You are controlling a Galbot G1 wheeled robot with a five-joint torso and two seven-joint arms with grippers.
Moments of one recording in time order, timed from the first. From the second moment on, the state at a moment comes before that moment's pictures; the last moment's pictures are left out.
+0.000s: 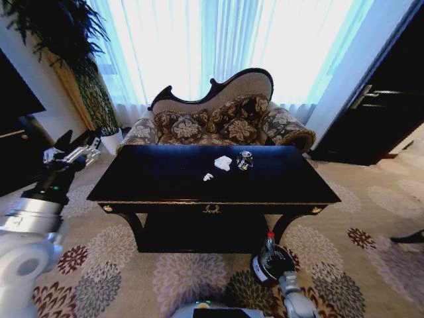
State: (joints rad) left arm 1.40 -0.99 -1.21 -2.50 -1.24 0.27 -0.10; right arm -1.37 1.23 0.55 1.16 0.13 0.38 -0.03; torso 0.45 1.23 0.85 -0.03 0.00
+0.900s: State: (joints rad) left arm 1.34 -0.87 -1.28 -2.45 -1.36 0.28 -0.10; right arm -1.13 1.19 0.57 0.83 0.10 0.24 0.04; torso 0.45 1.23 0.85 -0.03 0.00
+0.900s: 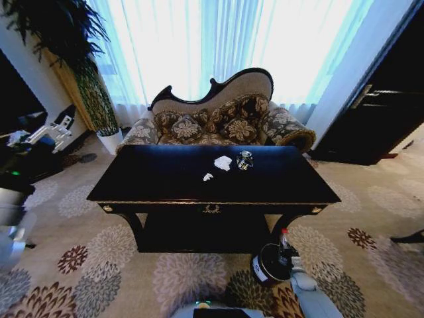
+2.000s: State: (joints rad) left arm 1.33 -0.88 -1.25 -2.45 -1.35 0.28 -0.09; right arm -1.19 1.22 0.57 0.89 0.24 0.18 0.02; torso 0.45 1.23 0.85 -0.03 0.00
